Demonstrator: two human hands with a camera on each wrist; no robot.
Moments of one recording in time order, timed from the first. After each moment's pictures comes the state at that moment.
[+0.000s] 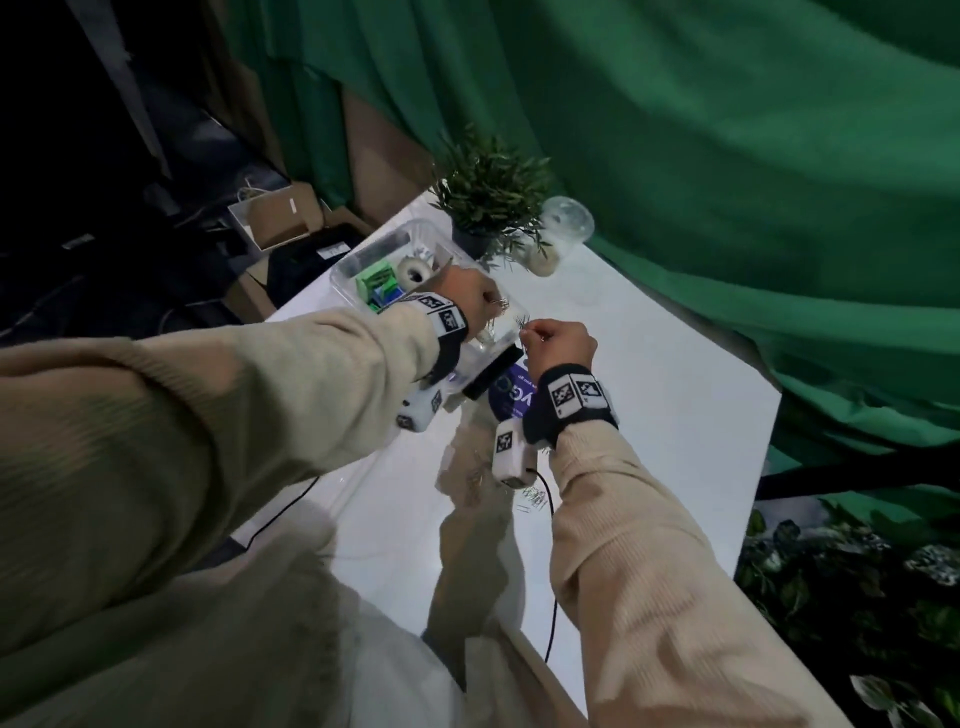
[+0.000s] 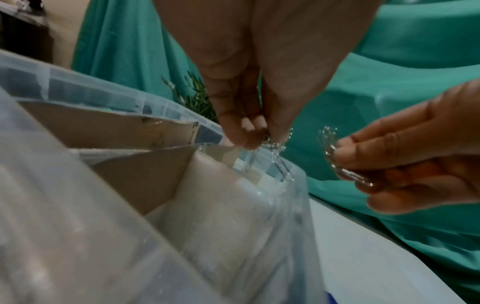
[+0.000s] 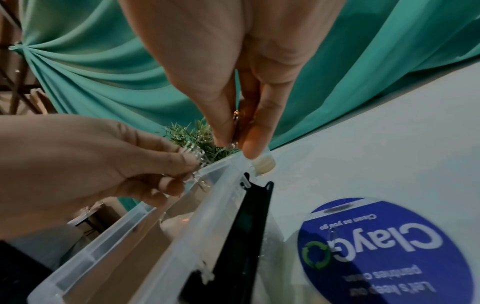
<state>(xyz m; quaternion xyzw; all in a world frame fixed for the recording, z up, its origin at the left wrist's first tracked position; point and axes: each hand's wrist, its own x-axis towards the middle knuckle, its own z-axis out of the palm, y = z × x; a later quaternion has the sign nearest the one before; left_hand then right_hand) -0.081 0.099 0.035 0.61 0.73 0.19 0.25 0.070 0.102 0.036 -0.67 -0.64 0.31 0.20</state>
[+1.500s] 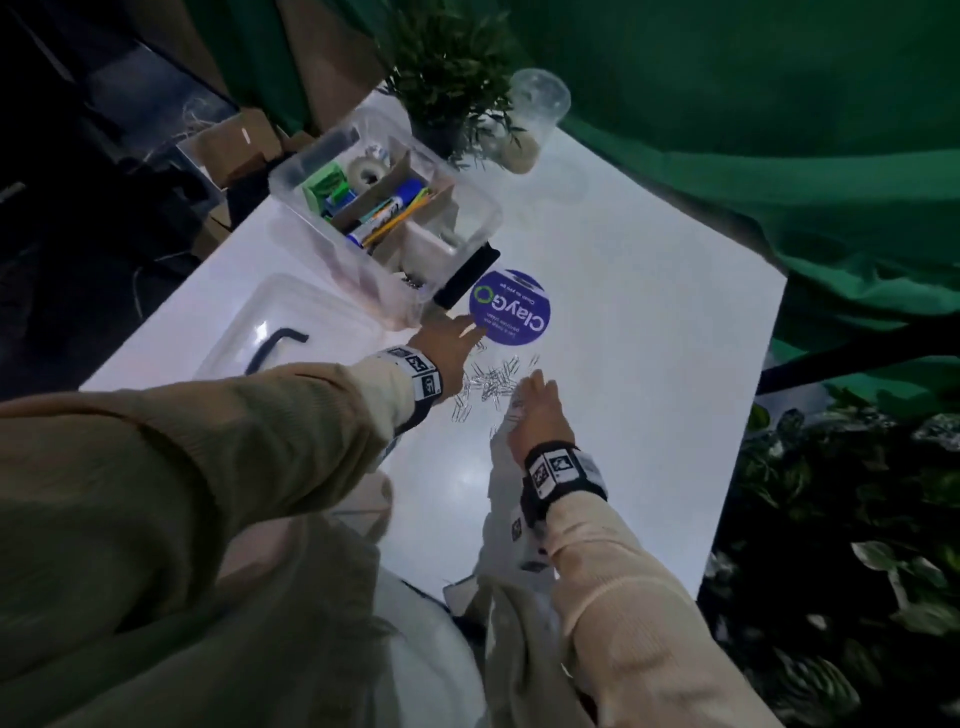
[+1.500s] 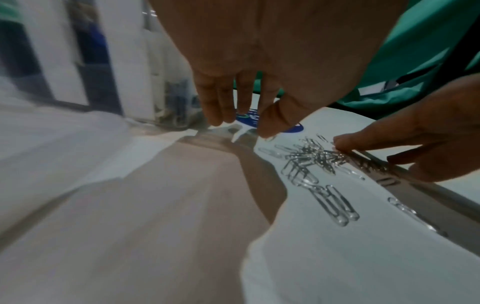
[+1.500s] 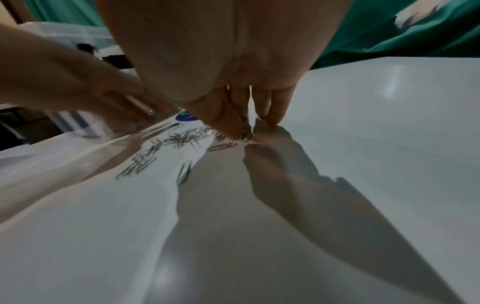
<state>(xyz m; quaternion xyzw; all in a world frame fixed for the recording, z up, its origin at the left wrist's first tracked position) -0.006 -0.001 -0.076 0.72 0.64 -0.08 0.26 0.172 -0.029 -0.085 -0.61 -0.74 0.26 -0.13</state>
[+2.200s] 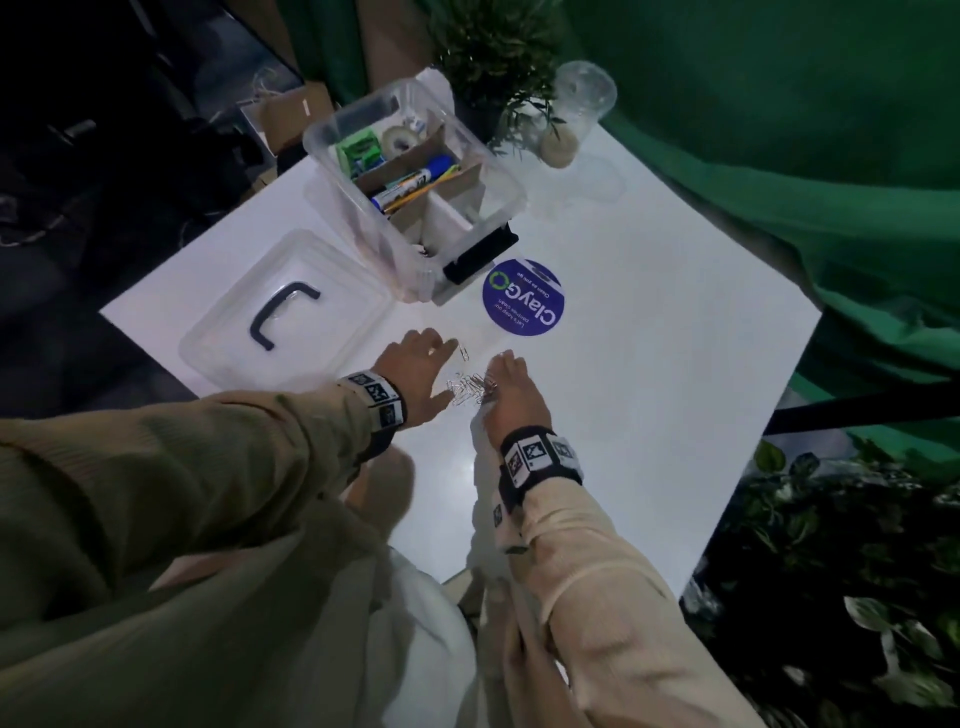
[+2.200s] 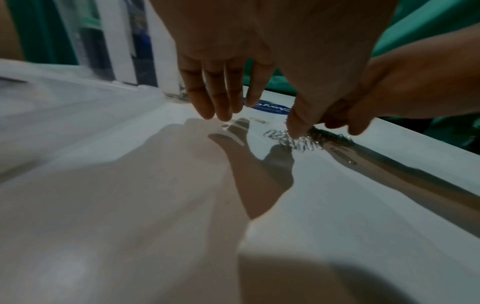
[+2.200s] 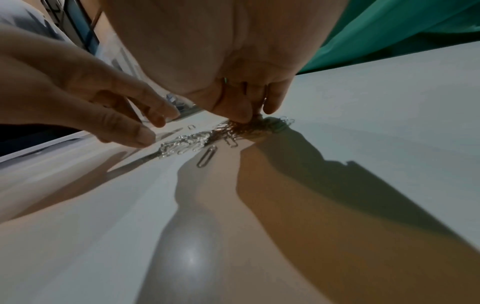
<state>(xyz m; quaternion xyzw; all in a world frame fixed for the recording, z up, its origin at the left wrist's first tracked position) 0.004 -0.076 -0.085 0.66 0.71 -0.02 0.23 0.169 -0.023 -0.097 -0.49 -0.82 0.27 -0.09</state>
